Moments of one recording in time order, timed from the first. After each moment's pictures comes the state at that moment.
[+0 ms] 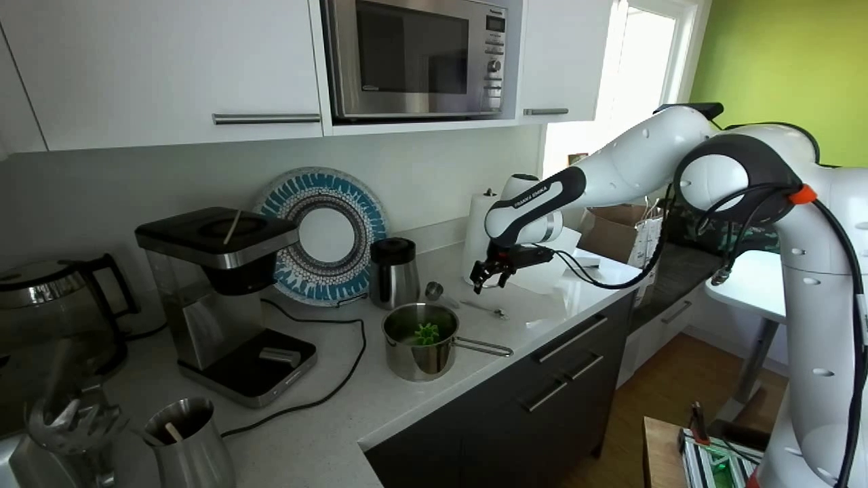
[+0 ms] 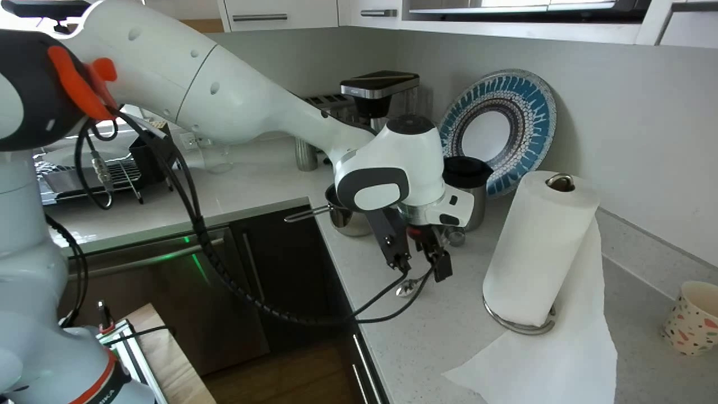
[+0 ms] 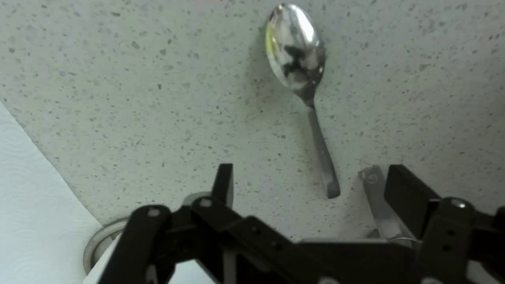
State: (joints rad) arm -0.32 0.30 -0.24 -1.93 0.21 2.46 -0.15
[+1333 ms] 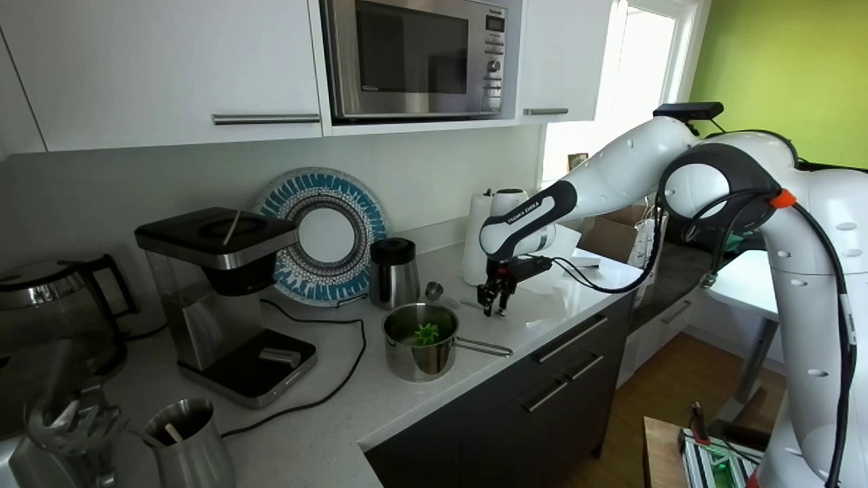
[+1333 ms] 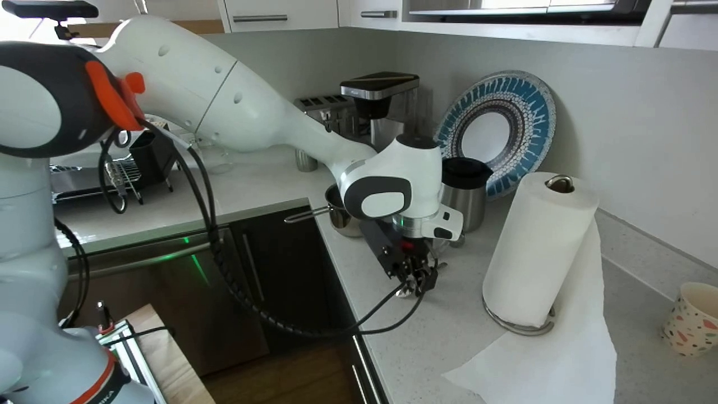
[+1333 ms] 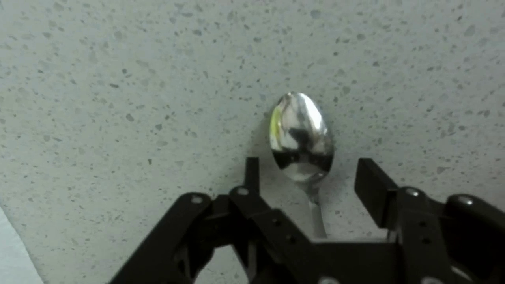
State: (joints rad) arm -0.32 0.35 -0.22 -1.91 0.12 2.33 -0.16
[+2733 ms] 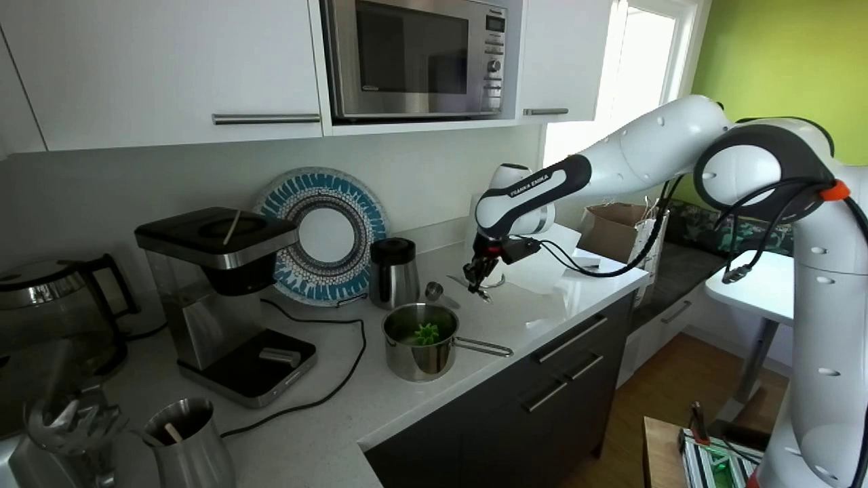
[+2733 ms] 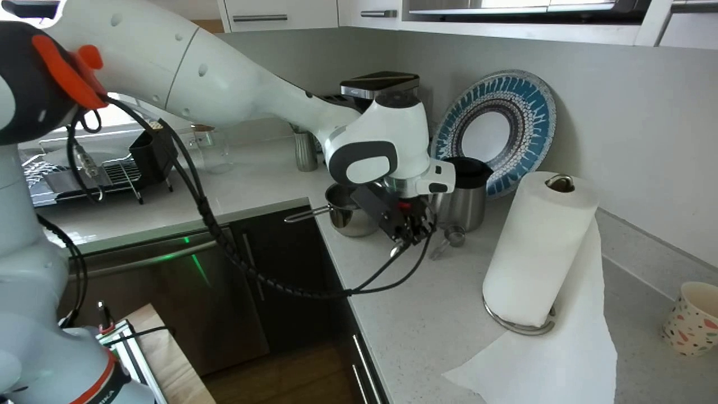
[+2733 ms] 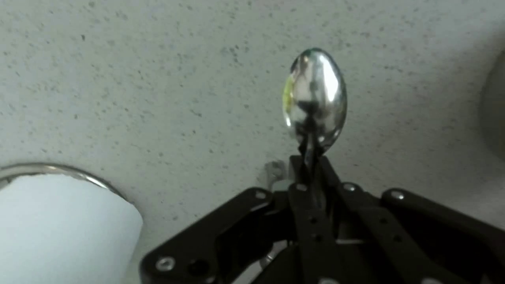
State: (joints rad) arm -0.33 0.23 -0.14 -1.93 0.21 2.40 -0.32
